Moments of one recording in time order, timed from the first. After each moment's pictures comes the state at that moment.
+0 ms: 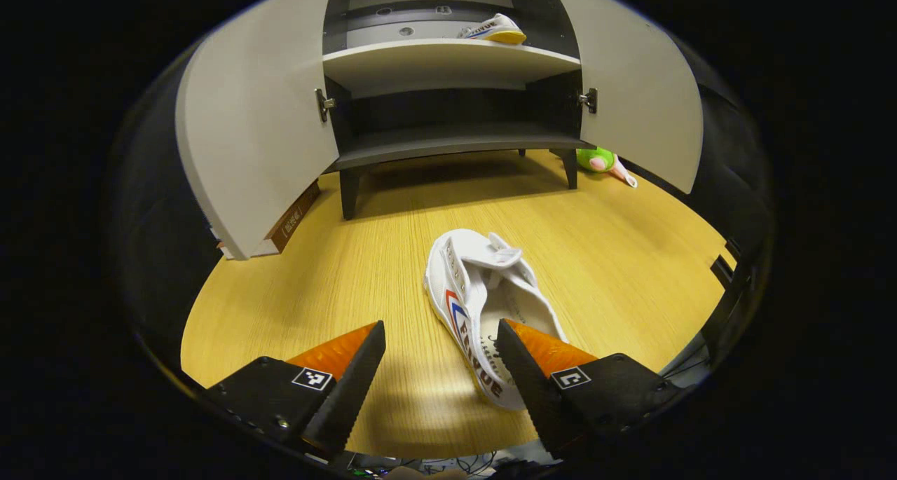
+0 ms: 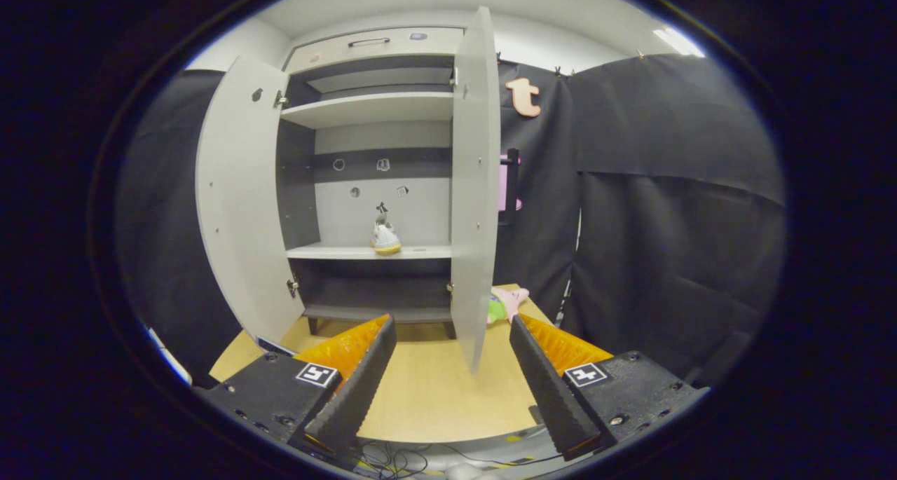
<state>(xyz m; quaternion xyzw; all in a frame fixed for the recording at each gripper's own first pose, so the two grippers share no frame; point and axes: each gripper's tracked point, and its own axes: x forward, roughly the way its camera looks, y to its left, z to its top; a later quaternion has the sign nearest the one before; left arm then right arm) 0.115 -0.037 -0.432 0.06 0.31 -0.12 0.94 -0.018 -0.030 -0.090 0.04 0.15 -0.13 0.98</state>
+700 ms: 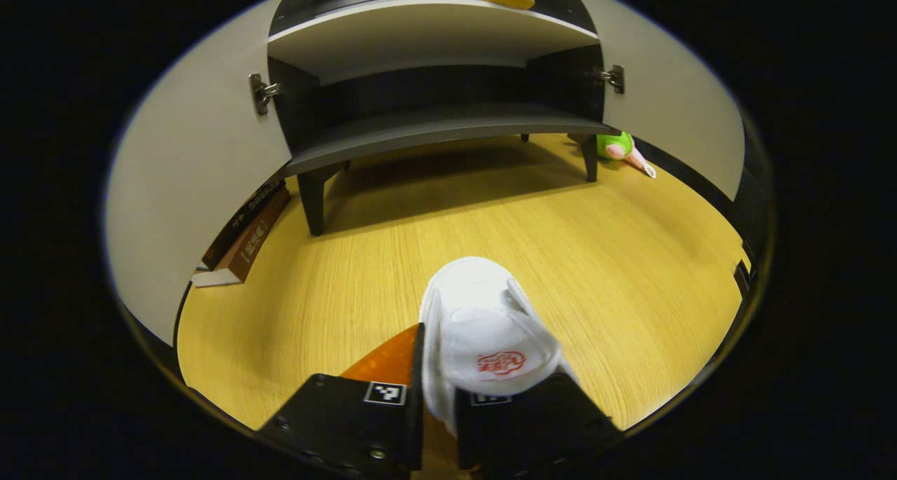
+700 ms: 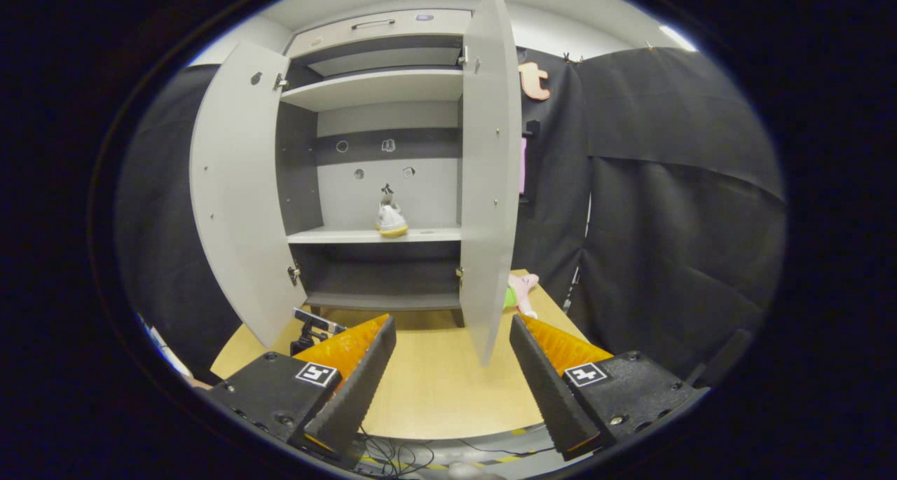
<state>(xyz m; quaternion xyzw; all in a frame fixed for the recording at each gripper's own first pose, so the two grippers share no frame) 0.186 -0.049 -0.456 0.07 0.35 -0.12 0.93 0.009 -0.022 -0.109 0.04 0.17 -0.12 0.98</state>
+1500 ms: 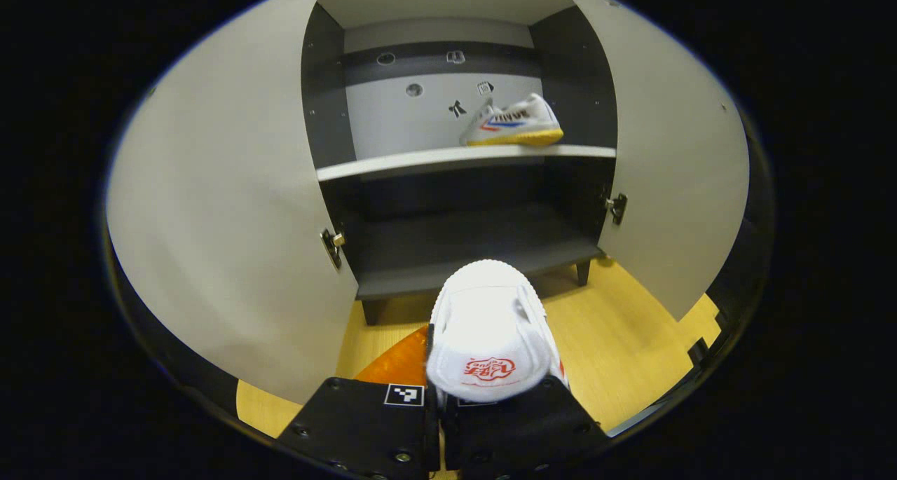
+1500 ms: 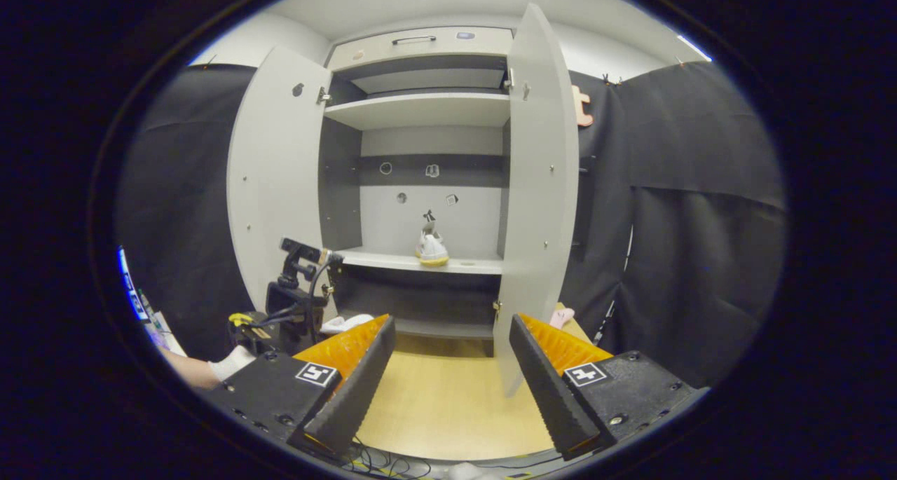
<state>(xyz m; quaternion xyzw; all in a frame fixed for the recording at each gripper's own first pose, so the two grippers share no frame) 0.213 -0.049 -0.224 0.04 0.23 -0.09 0.97 0.041 0.003 -0.081 0.01 0.11 -0.02 0.99</state>
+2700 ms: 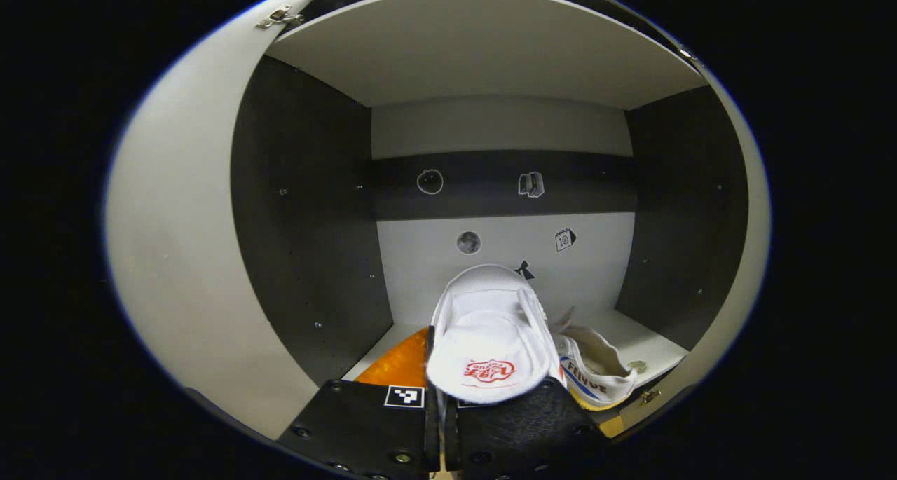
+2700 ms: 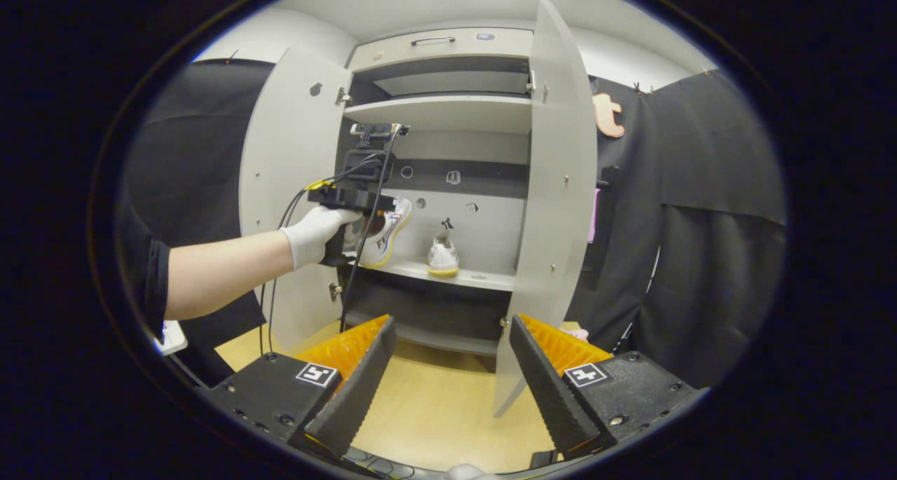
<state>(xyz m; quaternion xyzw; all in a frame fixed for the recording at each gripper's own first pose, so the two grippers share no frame) 0.383 -0.057 -0.053 0.02 0.10 0.02 0.99 0.066 -0.033 -0.086 -0.02 0.11 0.03 0.99</state>
